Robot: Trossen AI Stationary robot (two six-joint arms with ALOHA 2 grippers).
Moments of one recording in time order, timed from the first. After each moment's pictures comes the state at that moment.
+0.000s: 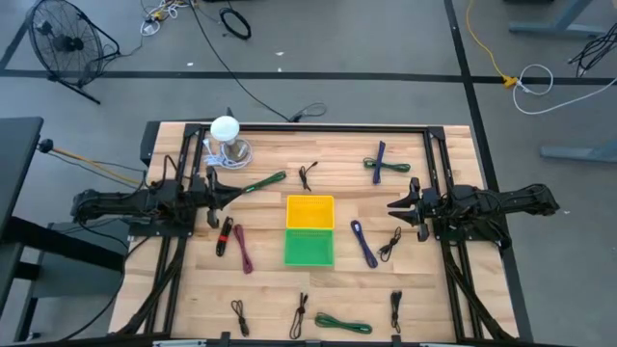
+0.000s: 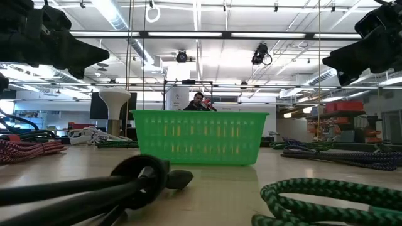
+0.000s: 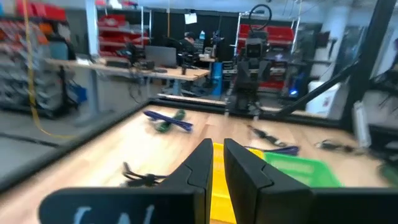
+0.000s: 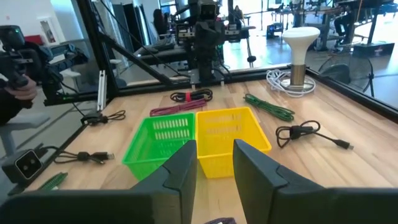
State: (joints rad) left arm -0.01 0.01 0.01 0.07 -0.24 -0.05; right arm 0.15 0.03 0.07 -0.13 0.12 0.13
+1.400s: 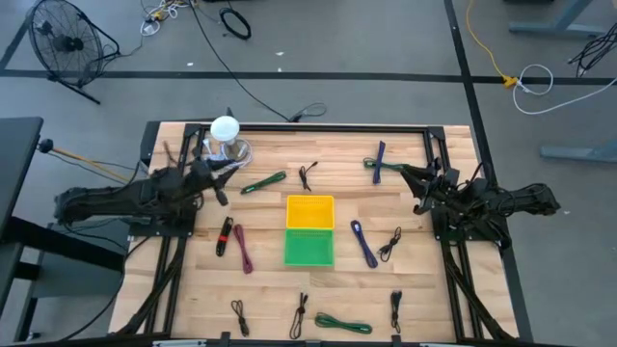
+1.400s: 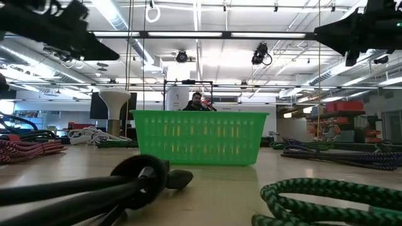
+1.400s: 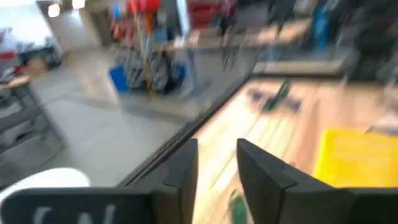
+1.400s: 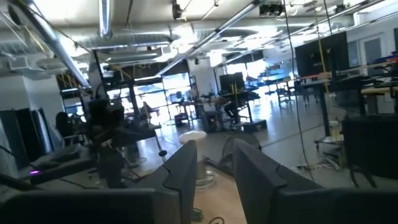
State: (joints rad) left arm 0.13 0.36 0.29 -0.07 -0.52 0.12; right arm 0.15 0.06 0.07 0.30 0.58 0.01
